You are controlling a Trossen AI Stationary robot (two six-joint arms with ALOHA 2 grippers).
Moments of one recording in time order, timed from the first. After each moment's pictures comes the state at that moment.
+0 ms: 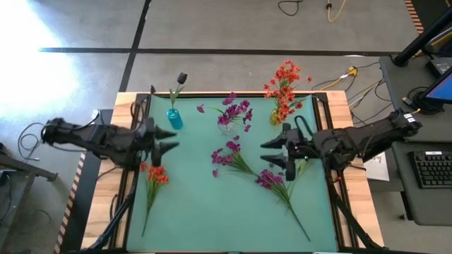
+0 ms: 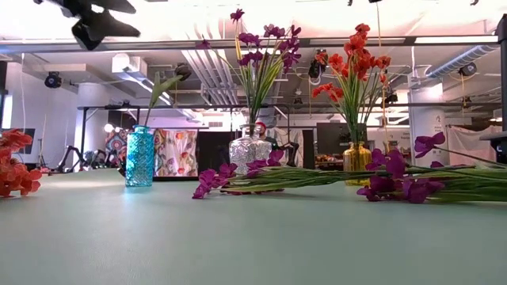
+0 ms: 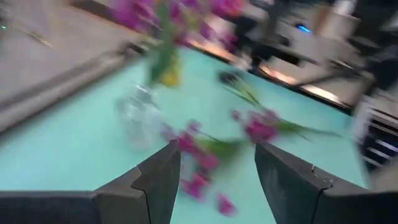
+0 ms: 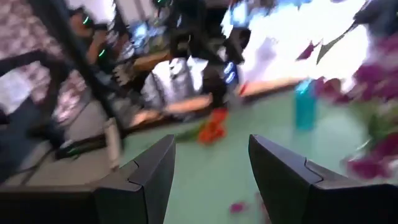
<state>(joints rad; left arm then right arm) -0.27 0.58 0.71 -0.50 -0.48 -0.48 0.30 1.04 0.95 -0.10 0.29 0.34</state>
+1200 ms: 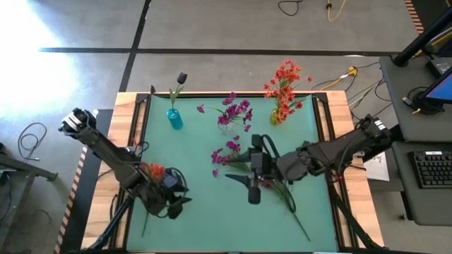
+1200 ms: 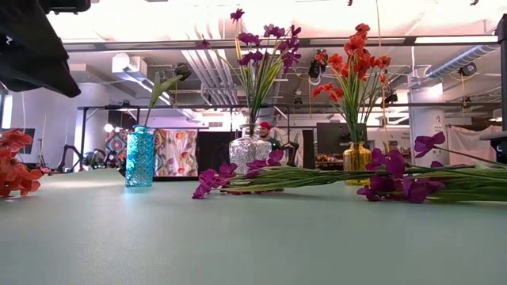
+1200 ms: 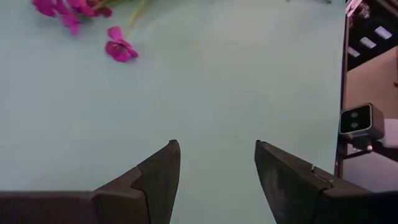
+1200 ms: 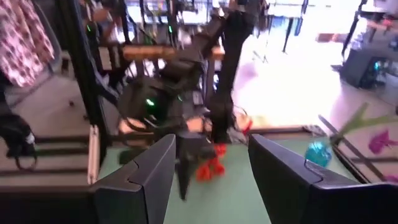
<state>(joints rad) -0.76 1.27 0.74 -0.37 -0.51 -1.14 0.44 1.57 1.59 -0.24 0.50 0.09</state>
